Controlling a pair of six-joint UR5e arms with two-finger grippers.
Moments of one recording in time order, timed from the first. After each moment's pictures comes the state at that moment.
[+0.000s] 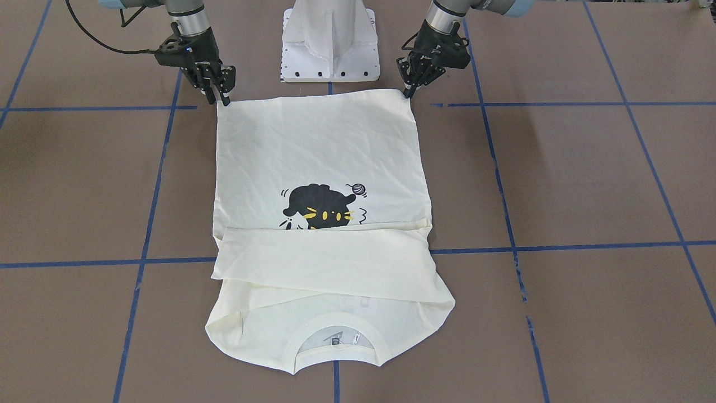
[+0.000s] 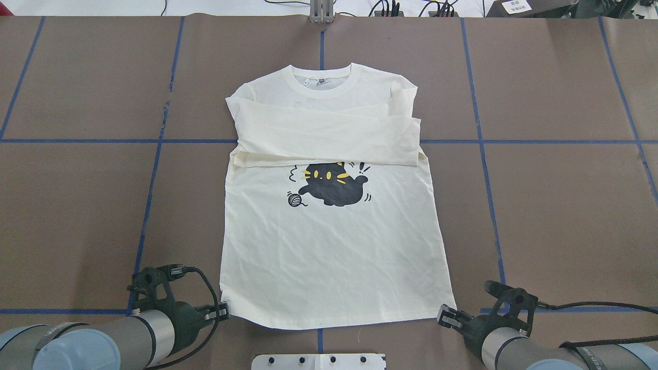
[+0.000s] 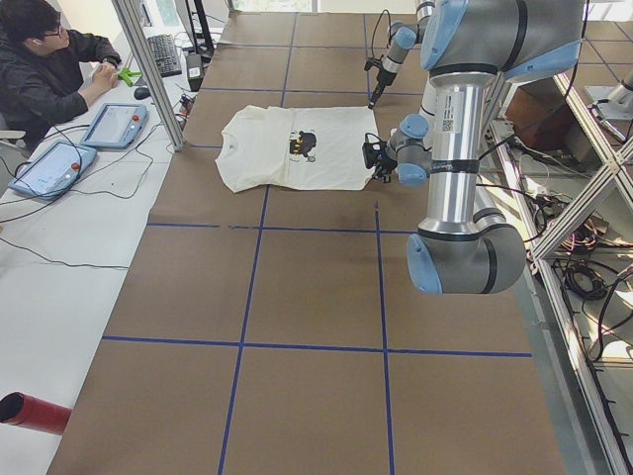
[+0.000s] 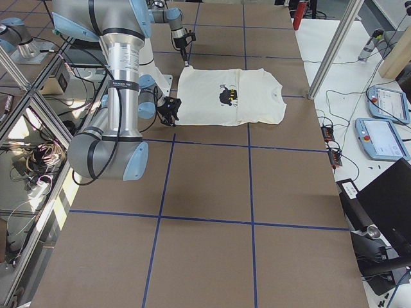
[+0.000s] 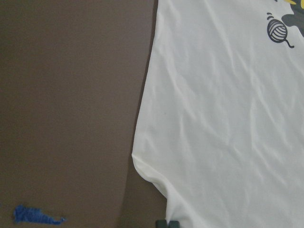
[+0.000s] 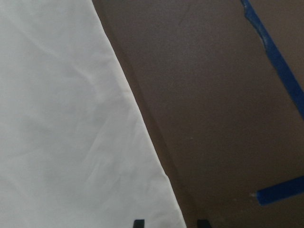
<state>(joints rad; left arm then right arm) -0.06 -1.62 -2.08 -2.10 -1.36 -1.72 -0.05 -1.68 2.12 -1.16 1.19 1.96</state>
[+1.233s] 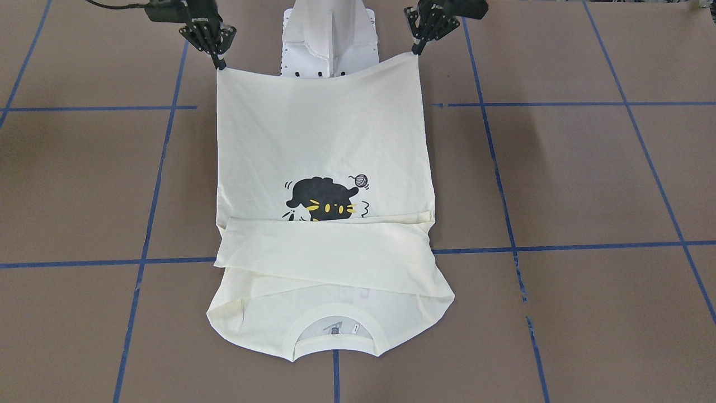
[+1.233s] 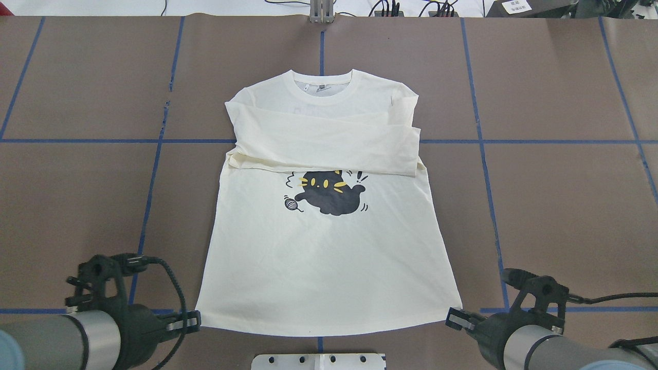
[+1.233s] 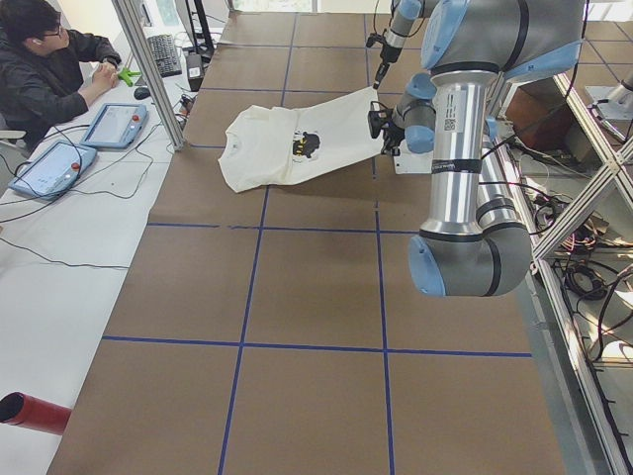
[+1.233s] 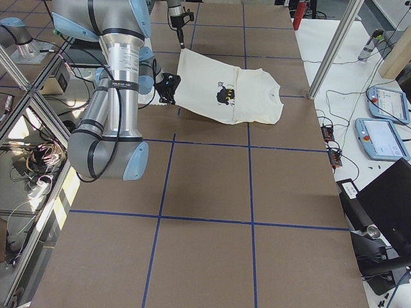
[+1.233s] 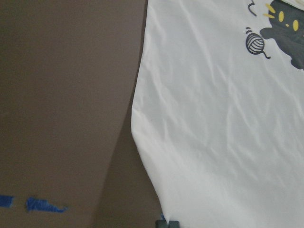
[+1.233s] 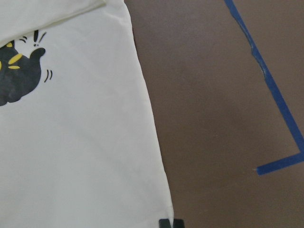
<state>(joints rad) -0.08 -1.60 -2.54 -1.66 -1.50 -1.68 -0.04 -1.66 2.52 -1.55 1.28 1.94</state>
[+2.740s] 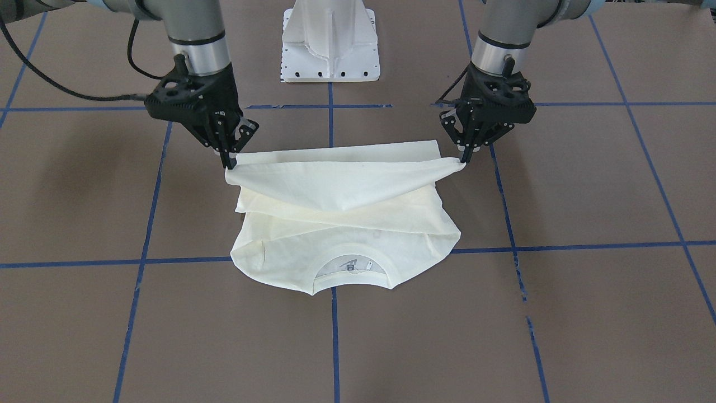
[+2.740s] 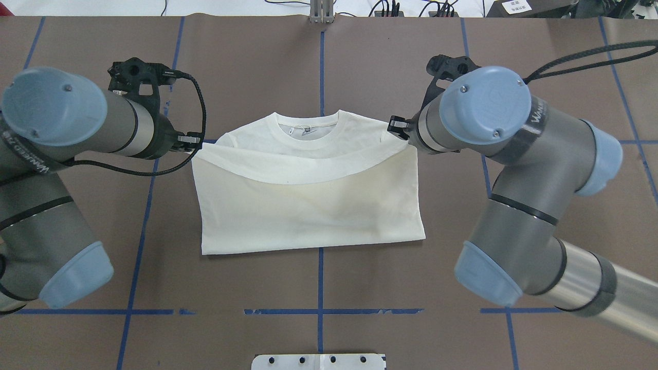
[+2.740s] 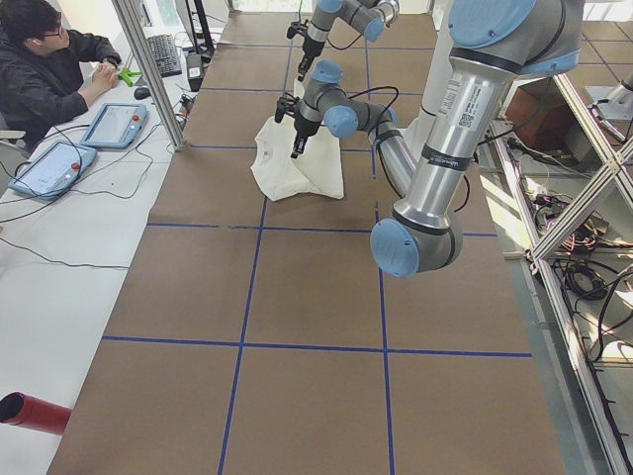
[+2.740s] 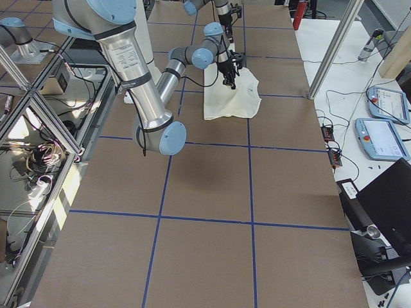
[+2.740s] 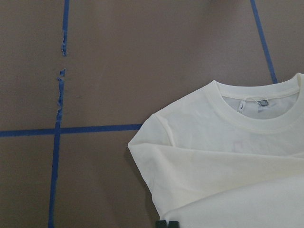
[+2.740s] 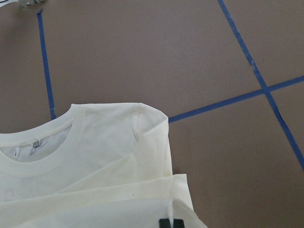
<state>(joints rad) -0.70 -1.97 -2.01 -1.61 -1.75 -1.05 0.64 -1.01 1.92 -1.67 1.64 1.44</state>
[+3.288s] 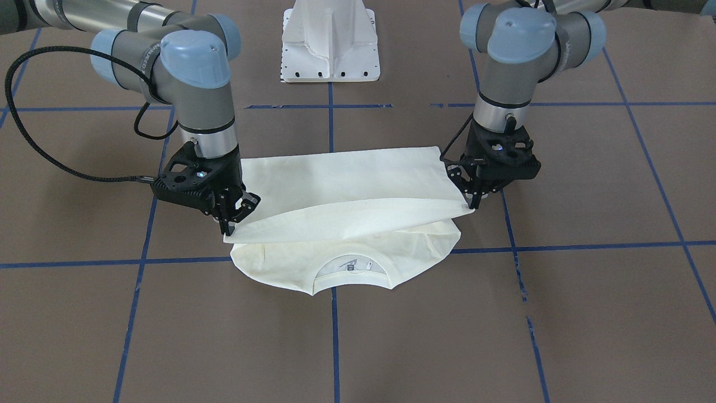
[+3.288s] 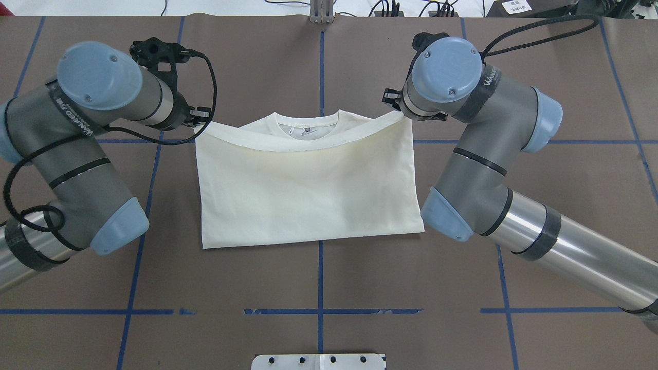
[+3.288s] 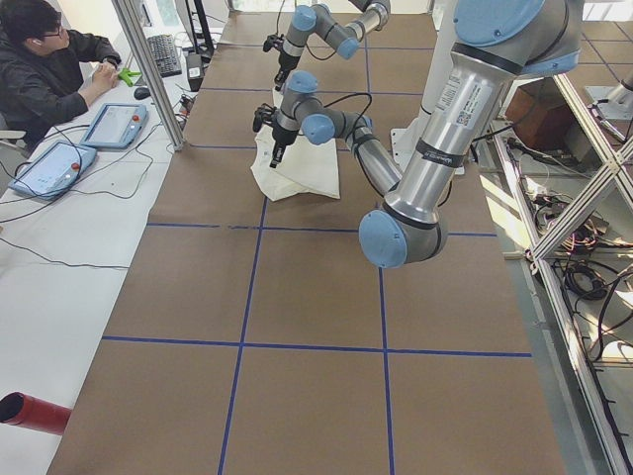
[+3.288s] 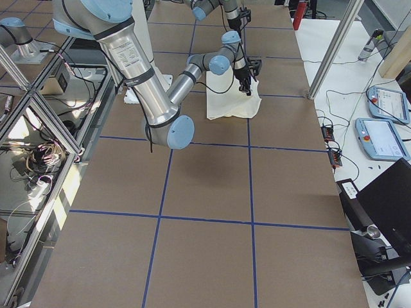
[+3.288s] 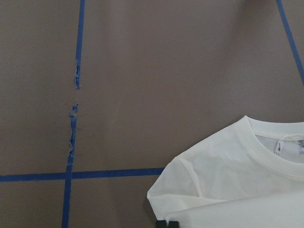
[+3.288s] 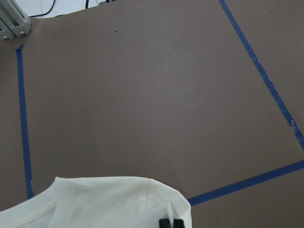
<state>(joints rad) -0.75 -2.06 -1.77 -1.71 -1.74 -1.02 0.70 -0.94 1.66 -1.52 1.65 1.38</state>
